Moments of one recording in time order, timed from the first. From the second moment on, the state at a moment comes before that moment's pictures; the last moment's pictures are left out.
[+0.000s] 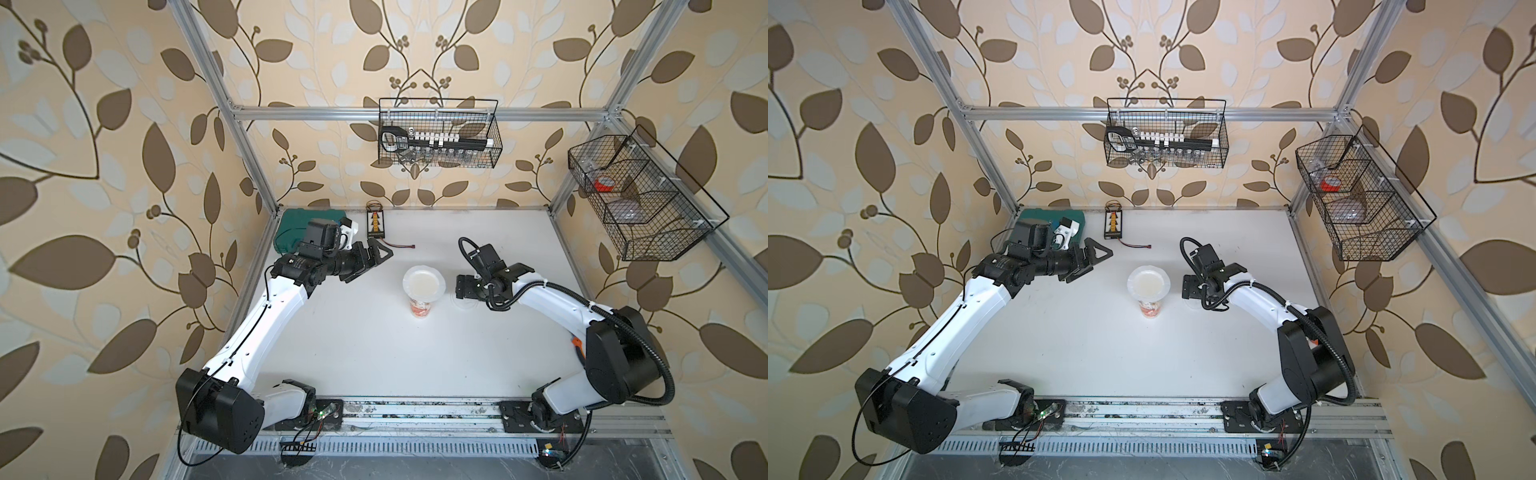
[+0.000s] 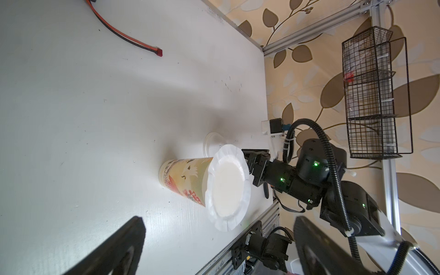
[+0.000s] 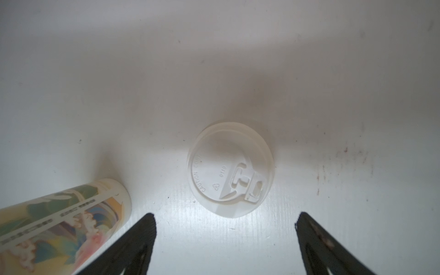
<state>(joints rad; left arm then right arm) -0.27 1.23 1.18 -0.64 0.57 -0.70 0.41 1.55 1.01 -0.61 0.11 0.52</state>
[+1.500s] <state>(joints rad) -0.25 1.21 1.18 -0.66 0.56 -0.68 0.44 1.79 1.11 -0.63 0.16 0.47</state>
